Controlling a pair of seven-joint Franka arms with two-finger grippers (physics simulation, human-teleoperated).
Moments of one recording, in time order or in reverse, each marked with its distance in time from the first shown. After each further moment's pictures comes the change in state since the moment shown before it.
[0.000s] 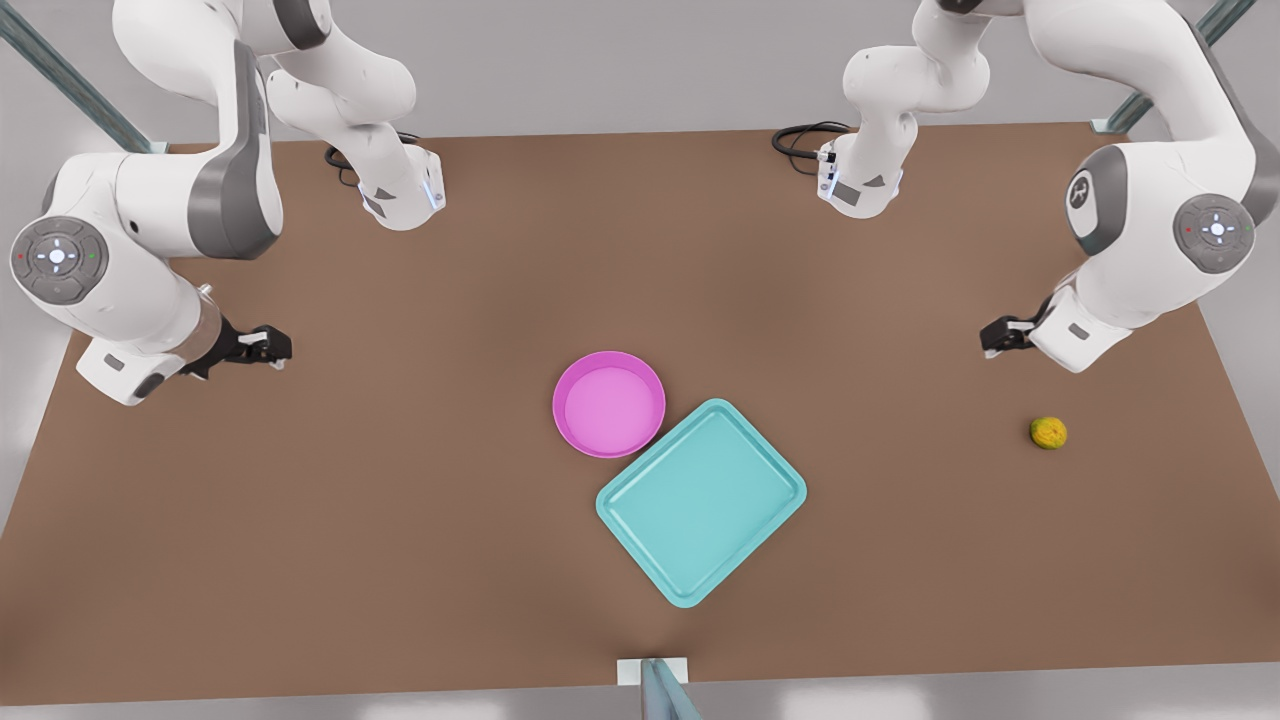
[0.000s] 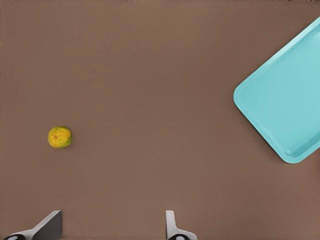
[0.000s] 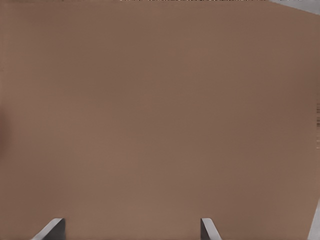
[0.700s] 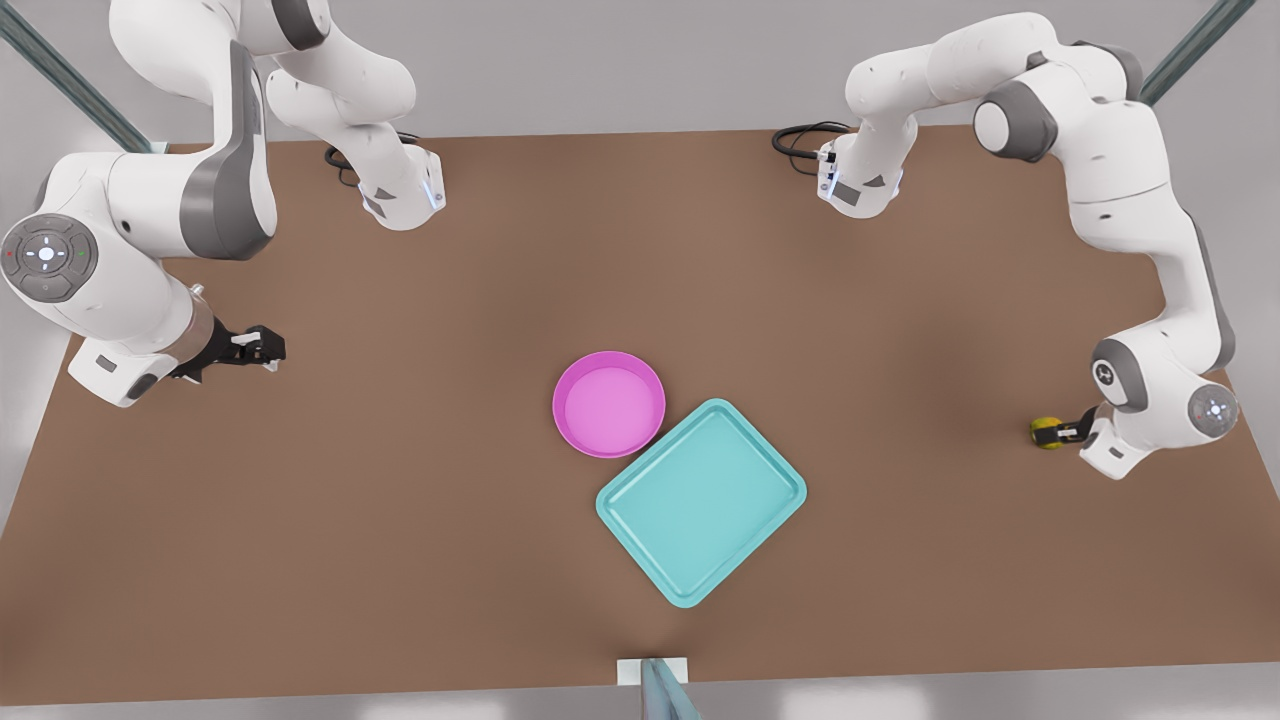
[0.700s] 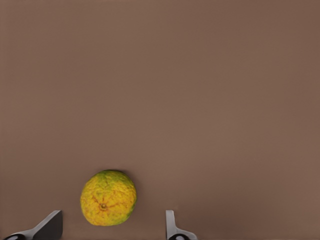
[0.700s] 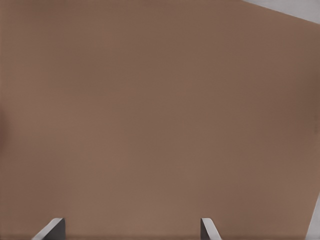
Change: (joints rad) left arm 0.304 0.540 0.088 -0.044 -0.038 0.503 0.258; right arm -0.009 0.000 -0.002 0.003 0.000 0.009 -0.037
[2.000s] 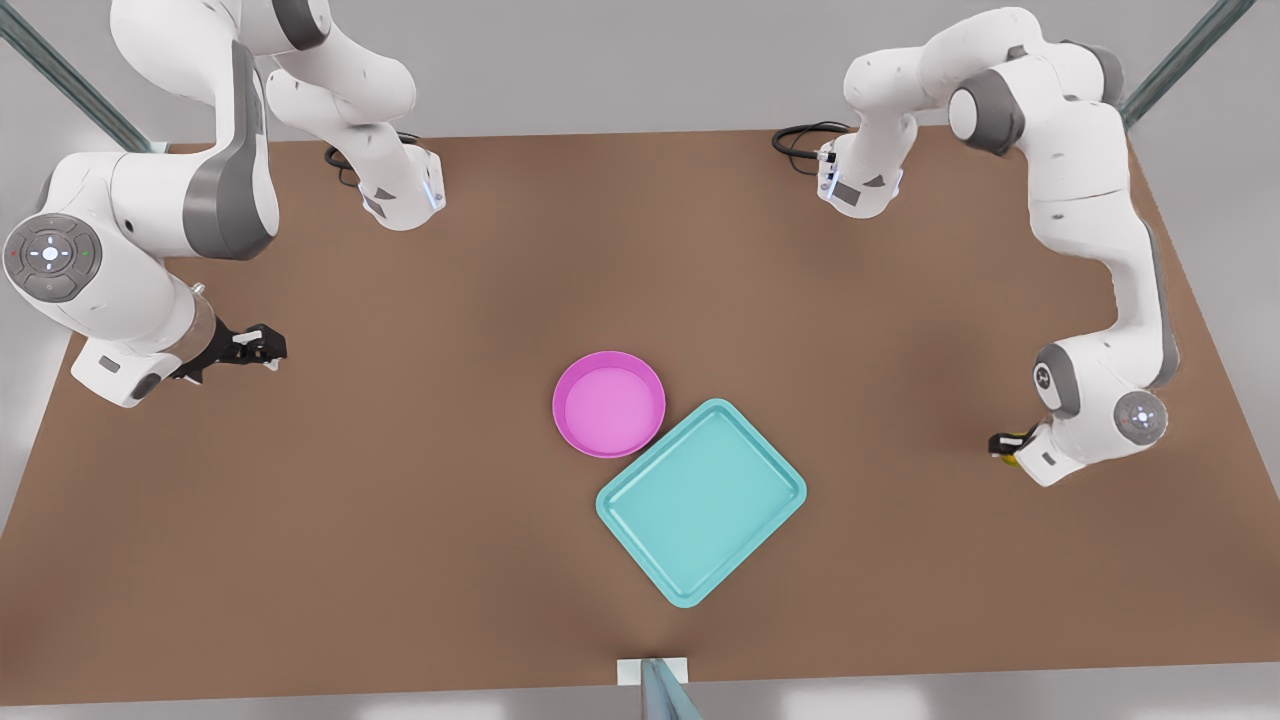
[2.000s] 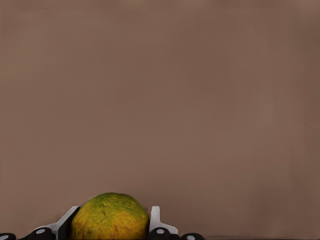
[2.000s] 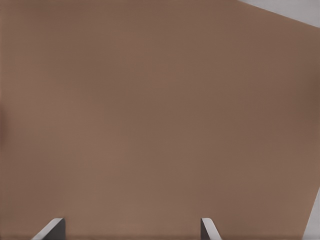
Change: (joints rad) left arm -0.220 -0.063 -0.011 -0.050 -0.004 0.060 0.093; right arm 0.003 0.000 0.002 0.000 -0.006 -0.001 -0.021
